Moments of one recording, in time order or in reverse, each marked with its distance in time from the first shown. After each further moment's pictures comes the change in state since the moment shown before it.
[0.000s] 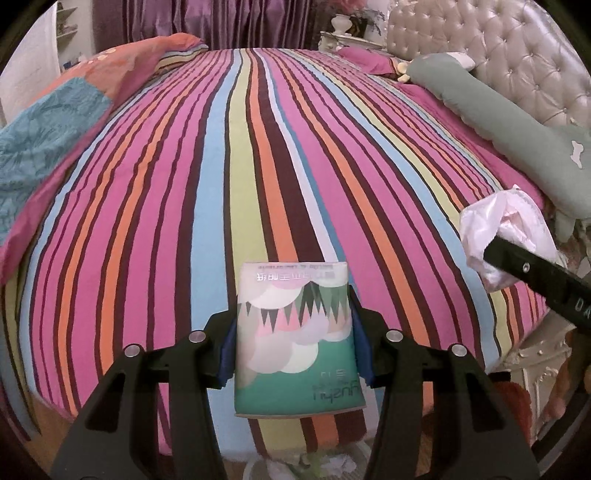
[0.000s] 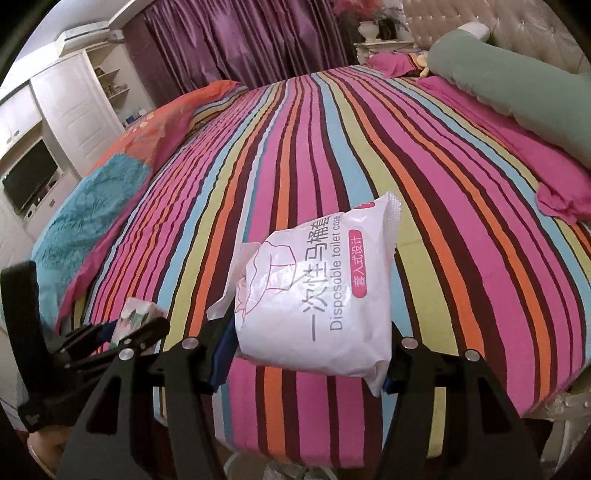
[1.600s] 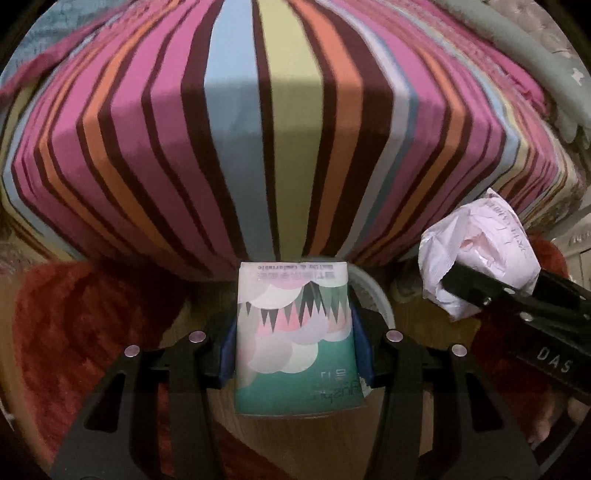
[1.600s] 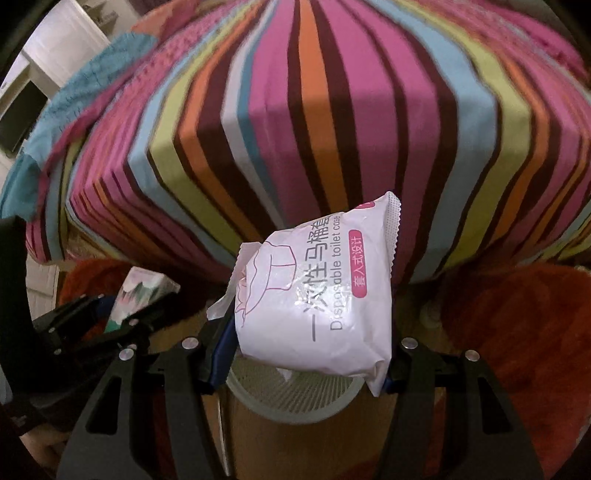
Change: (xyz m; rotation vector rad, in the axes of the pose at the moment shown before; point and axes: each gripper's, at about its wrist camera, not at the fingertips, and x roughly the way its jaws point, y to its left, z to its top) left arm -0.006 0.004 -0.212 -0.045 0.334 0.014; right arm 0.009 0.035 -0.190 0.003 0.399 -0.017
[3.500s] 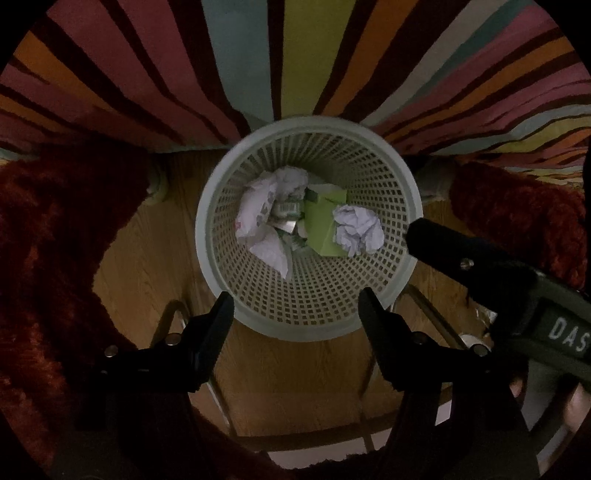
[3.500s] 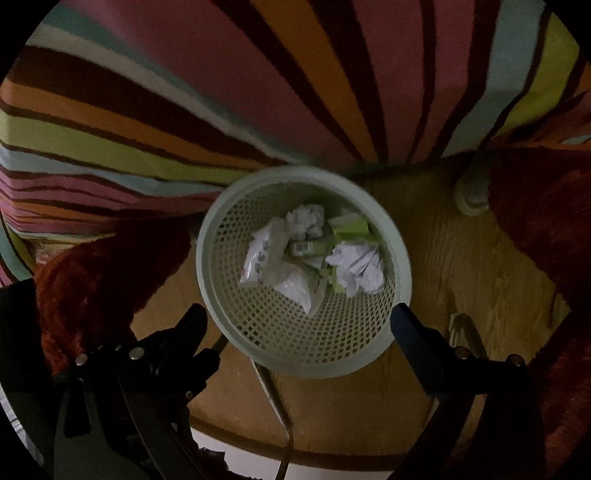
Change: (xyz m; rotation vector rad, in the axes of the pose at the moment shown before) left arm 0.100 0.012 -0.027 -0.090 0.496 -0.024; right arm 0.100 -0.030 -0.016 0.255 0.402 0.052
